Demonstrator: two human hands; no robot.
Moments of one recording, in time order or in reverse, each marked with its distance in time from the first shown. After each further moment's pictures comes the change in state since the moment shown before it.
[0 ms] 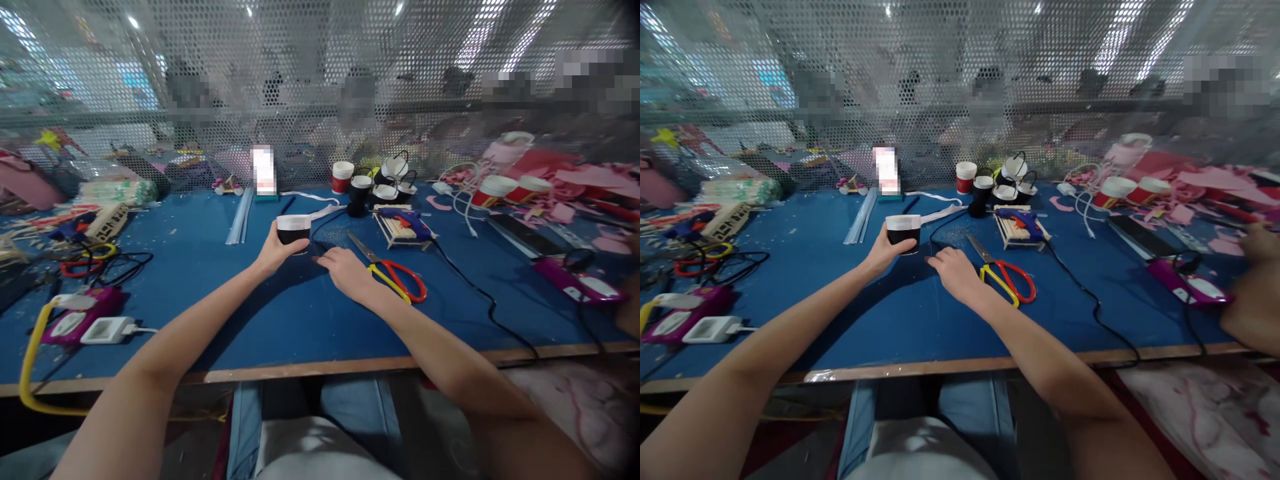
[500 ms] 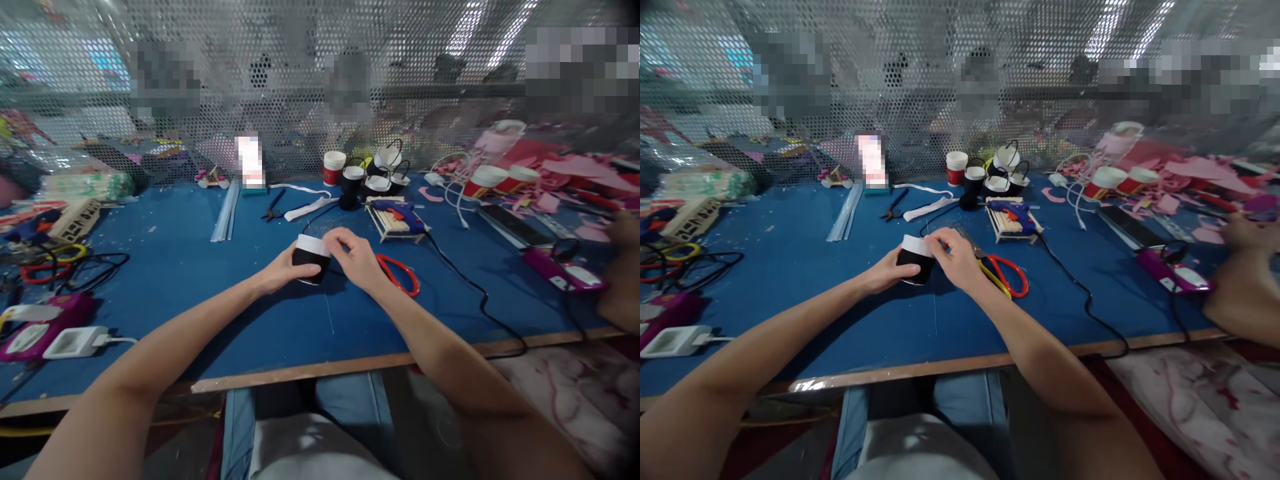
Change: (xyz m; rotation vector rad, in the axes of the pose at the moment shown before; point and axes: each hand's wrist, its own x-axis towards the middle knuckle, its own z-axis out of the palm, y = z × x) left_hand -0.029 0.011 0.028 -0.265 -0.471 -0.323; right_hand -0.001 -0.003 -0.029 0.641 0.382 0.223
